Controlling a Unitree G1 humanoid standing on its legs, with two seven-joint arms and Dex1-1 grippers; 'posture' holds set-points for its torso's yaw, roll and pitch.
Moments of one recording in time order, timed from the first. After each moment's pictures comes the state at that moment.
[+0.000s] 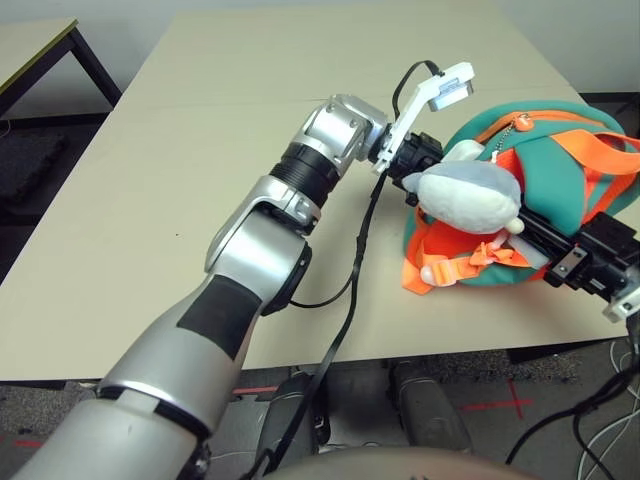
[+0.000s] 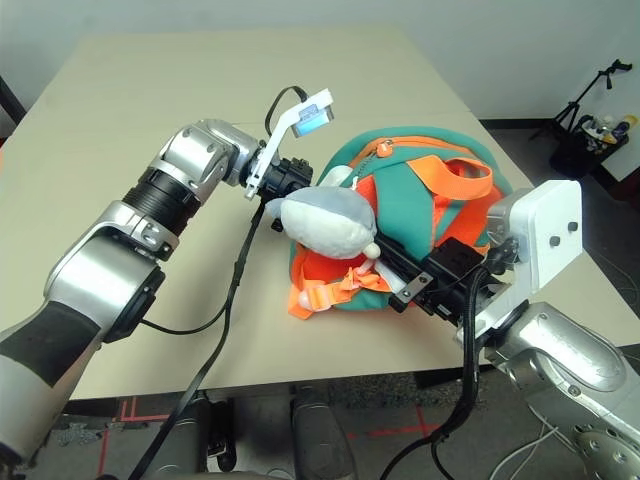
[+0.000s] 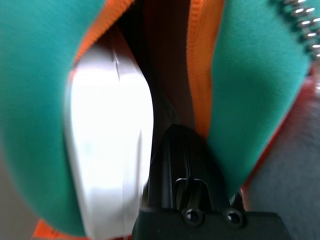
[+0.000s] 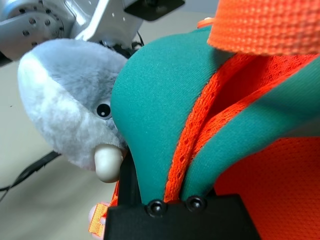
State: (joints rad) left arm -1.36 0.06 -0.33 0.85 -0.18 0.65 -1.46; right arm 0.11 -0.88 -0.48 -0.89 1.18 0.67 0.19
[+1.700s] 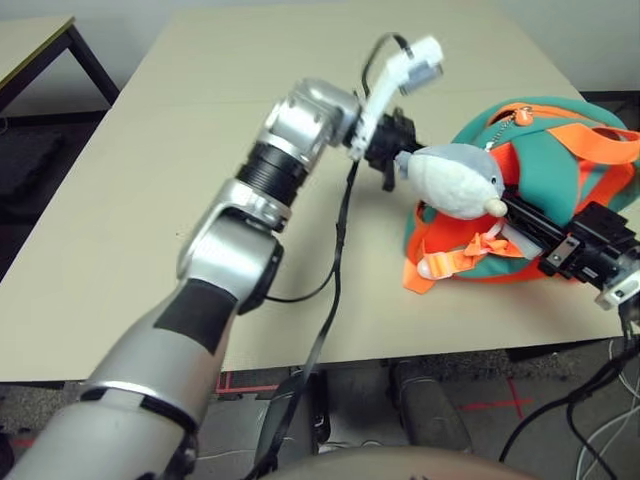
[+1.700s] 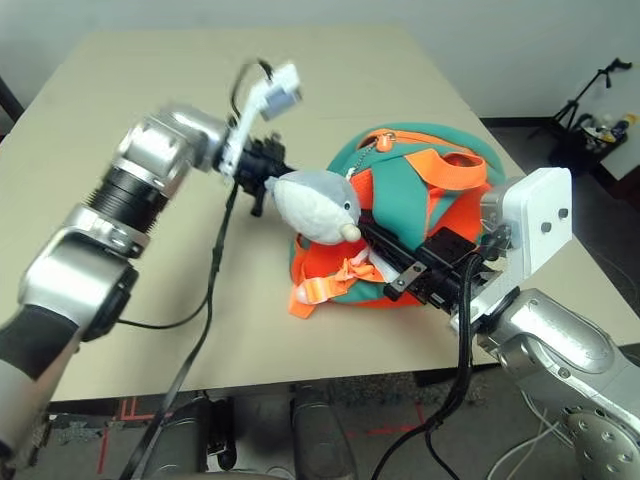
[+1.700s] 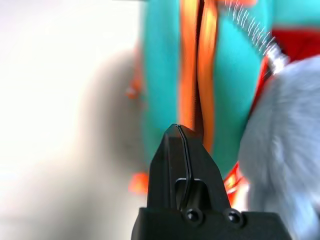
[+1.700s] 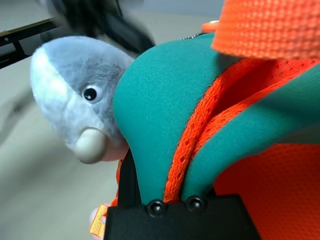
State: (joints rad) left arm -1.44 0.39 -0.25 0.63 -0.16 0.54 -1.44; right arm 0.04 -0.88 -0.43 -0.85 1.16 0.67 0.22
